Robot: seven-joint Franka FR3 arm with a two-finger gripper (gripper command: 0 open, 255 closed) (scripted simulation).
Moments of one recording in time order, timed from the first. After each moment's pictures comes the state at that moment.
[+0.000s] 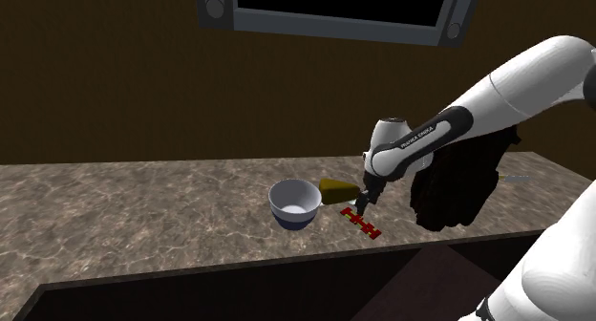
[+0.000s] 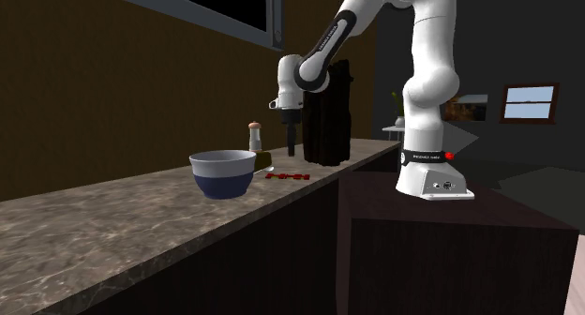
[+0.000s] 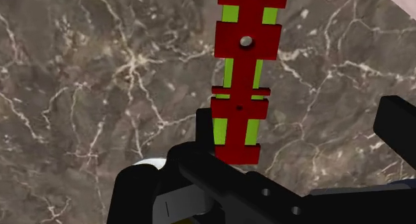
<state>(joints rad) -0.06 -0.02 -0.02 -2.58 0.04 2.54 -0.24</state>
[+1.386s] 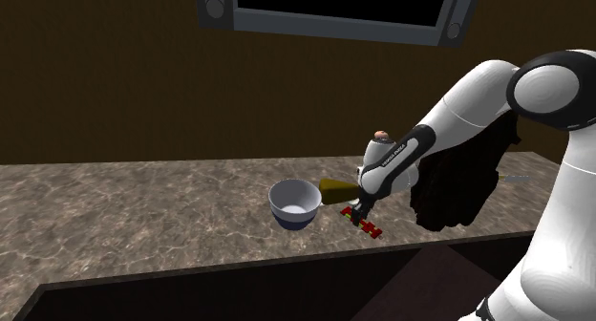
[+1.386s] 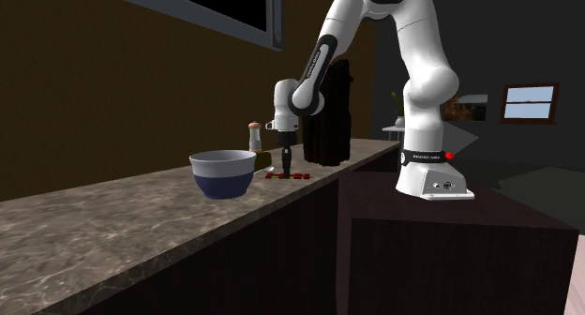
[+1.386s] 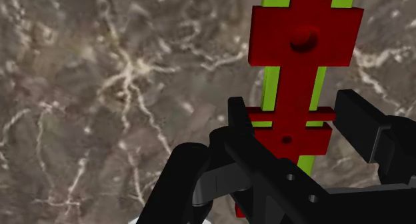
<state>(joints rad) -0.08 0.23 -0.03 -2.52 0.06 2.74 -0.28</state>
